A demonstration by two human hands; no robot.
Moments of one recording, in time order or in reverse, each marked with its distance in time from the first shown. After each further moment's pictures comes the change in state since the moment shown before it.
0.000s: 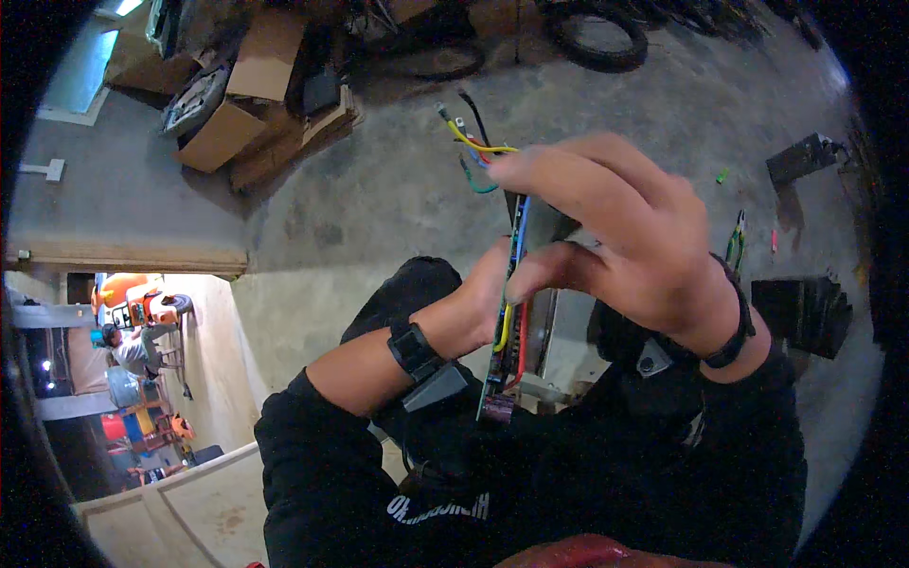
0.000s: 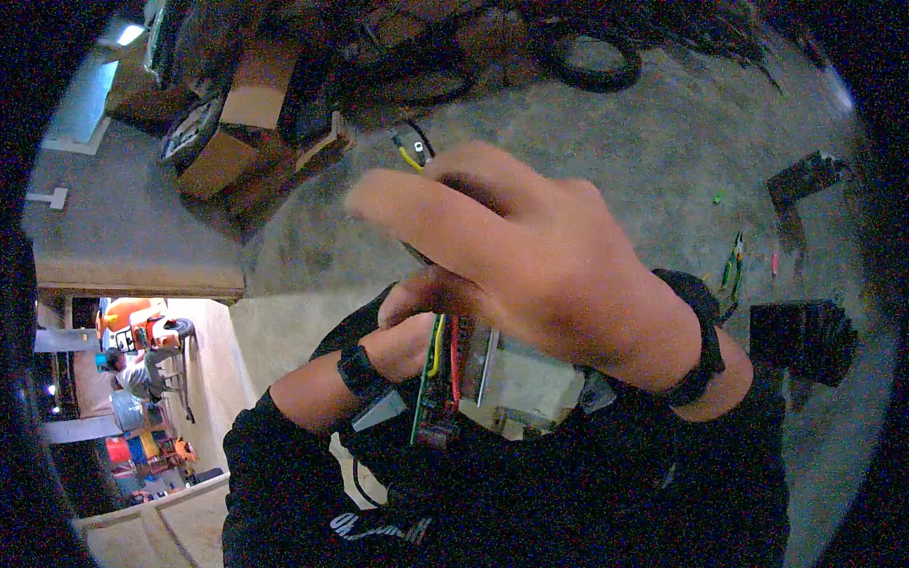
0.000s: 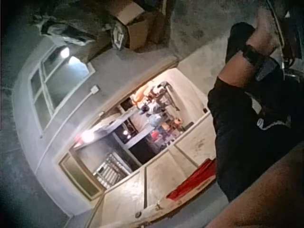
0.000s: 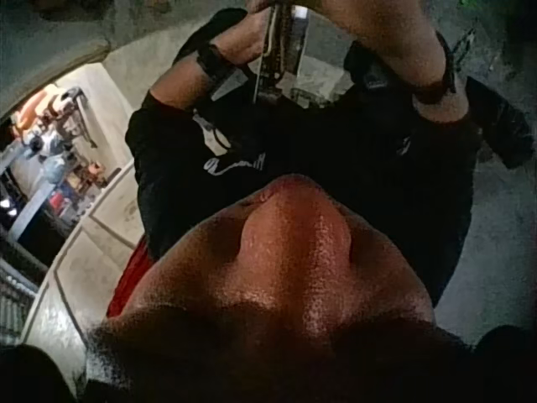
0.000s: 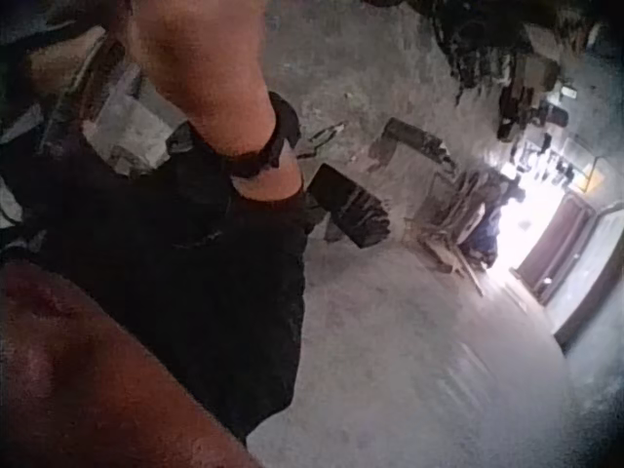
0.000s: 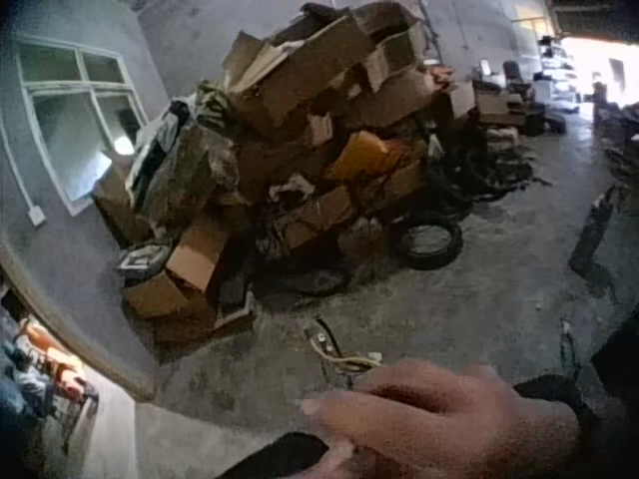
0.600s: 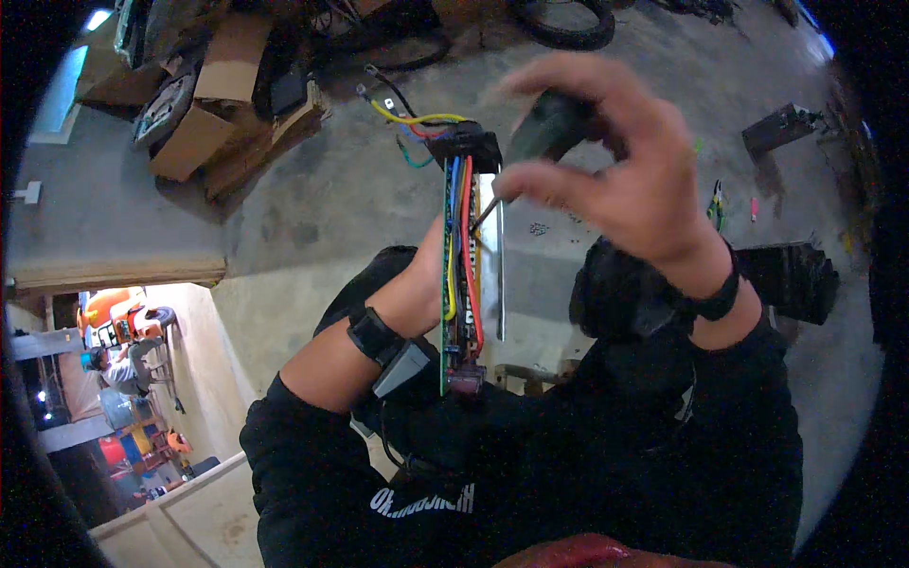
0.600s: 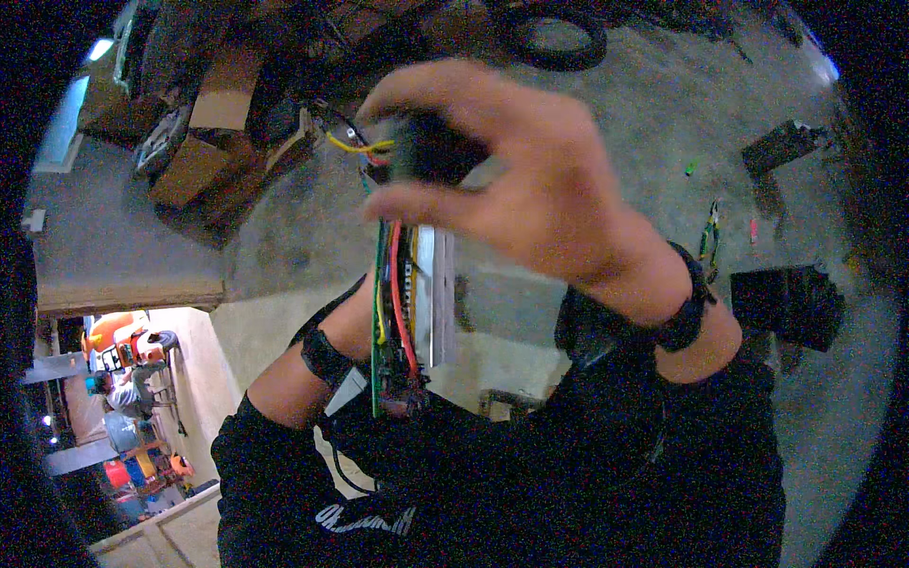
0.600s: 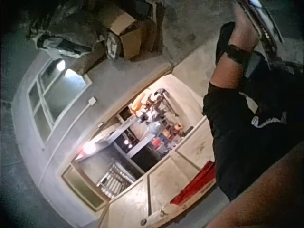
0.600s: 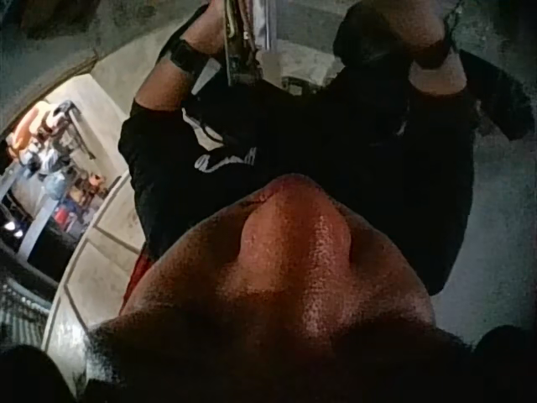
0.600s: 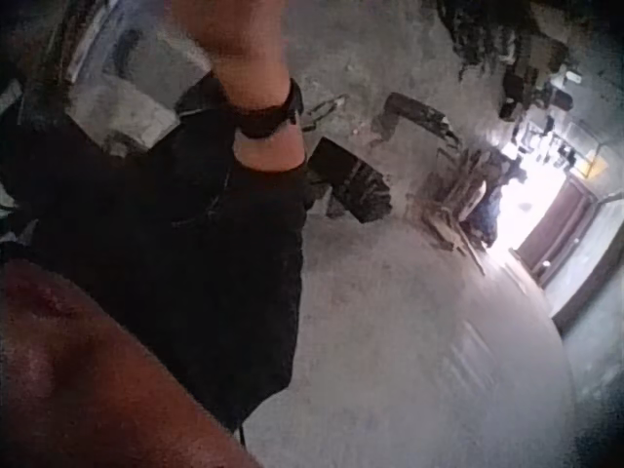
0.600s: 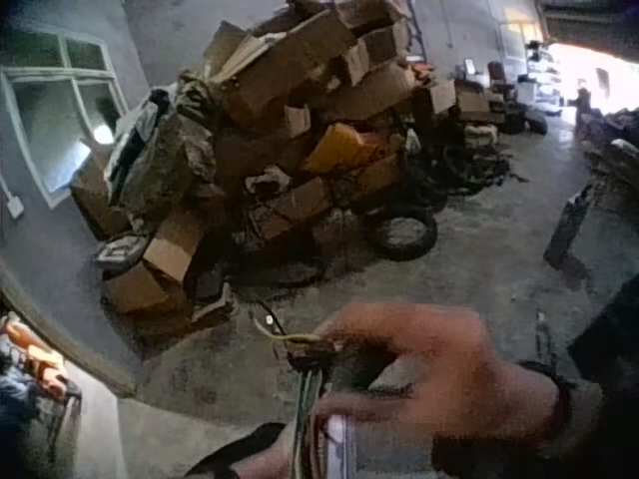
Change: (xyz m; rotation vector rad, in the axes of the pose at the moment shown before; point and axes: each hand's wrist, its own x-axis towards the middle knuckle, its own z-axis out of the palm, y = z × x) left_hand -0.025 0.024 0.007 0.122 0.211 -0.037; right_hand 0.005 0.017 0.004 0.134 0.167 0.128
